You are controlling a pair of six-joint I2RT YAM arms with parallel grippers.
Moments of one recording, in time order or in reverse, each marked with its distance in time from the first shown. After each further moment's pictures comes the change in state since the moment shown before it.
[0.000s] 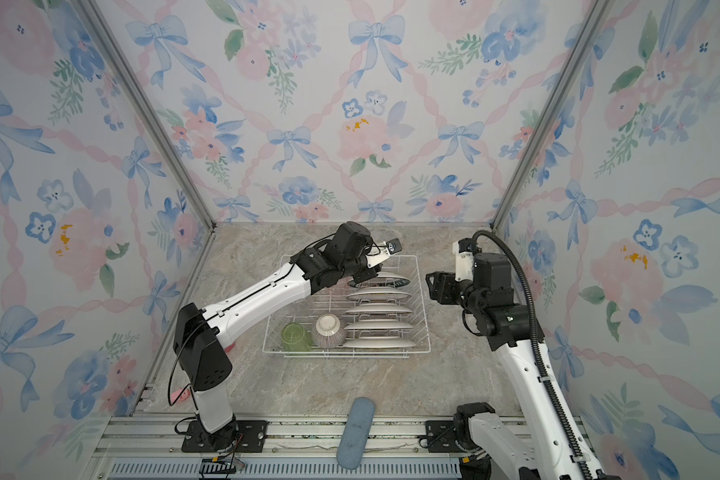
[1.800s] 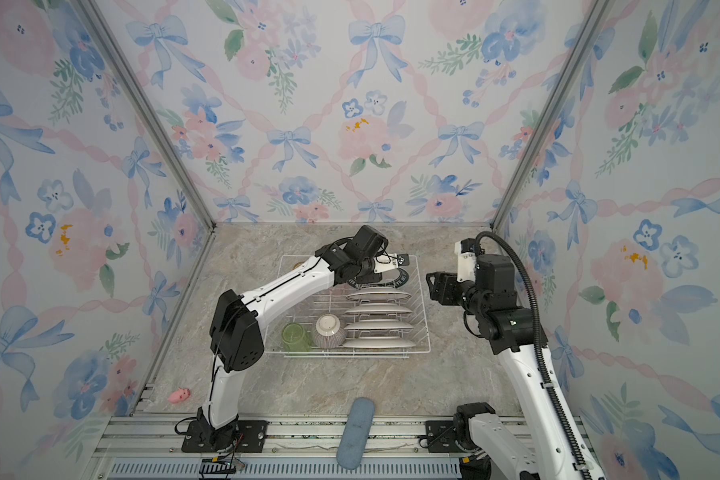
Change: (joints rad) left arm 0.024 0.231 0.184 -0.130 -0.064 0.214; right arm 0.000 -0.025 0.000 -0.003 0.001 0.011
